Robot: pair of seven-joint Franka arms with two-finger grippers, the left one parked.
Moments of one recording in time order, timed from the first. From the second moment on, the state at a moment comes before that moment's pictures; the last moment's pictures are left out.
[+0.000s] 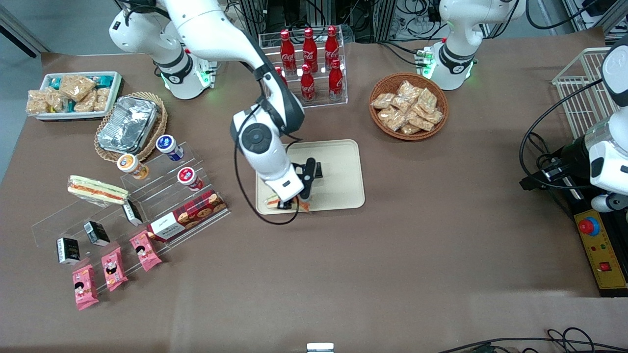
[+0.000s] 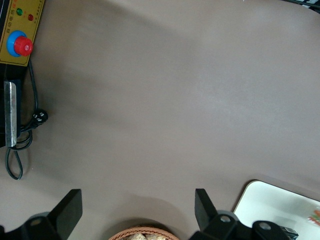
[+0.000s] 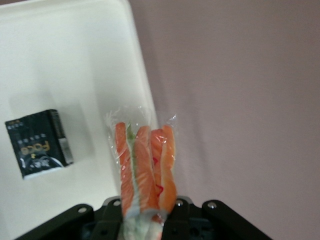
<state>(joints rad) 1.11 0.59 -0.47 -1.75 0.42 2.39 -0.95</state>
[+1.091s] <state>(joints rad) 1.18 0.66 -0.41 -1.78 0.42 2.58 -0.95</state>
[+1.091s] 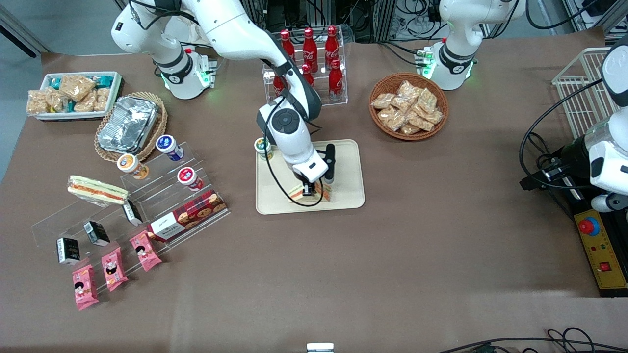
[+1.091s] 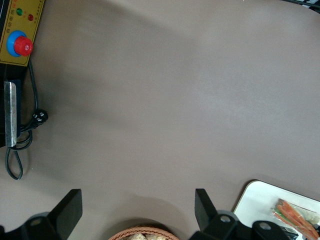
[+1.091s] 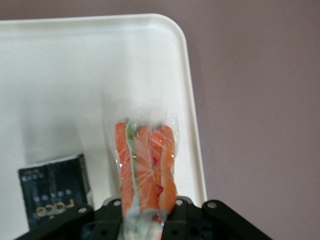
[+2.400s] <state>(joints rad) 1.11 0.39 -0.91 -1.63 0.38 1.81 -0.68</state>
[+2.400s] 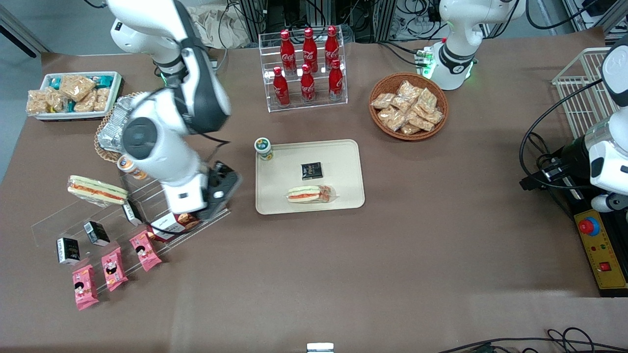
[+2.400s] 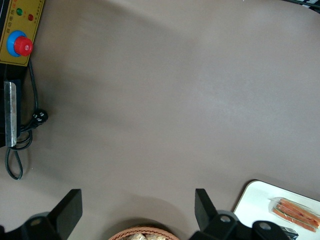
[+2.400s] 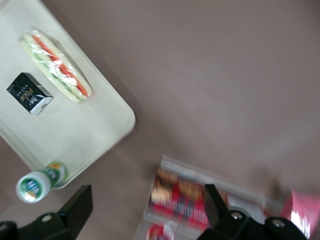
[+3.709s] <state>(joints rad) 0.11 0.05 -0.24 -1.52 -0.02 1.54 -0.11</state>
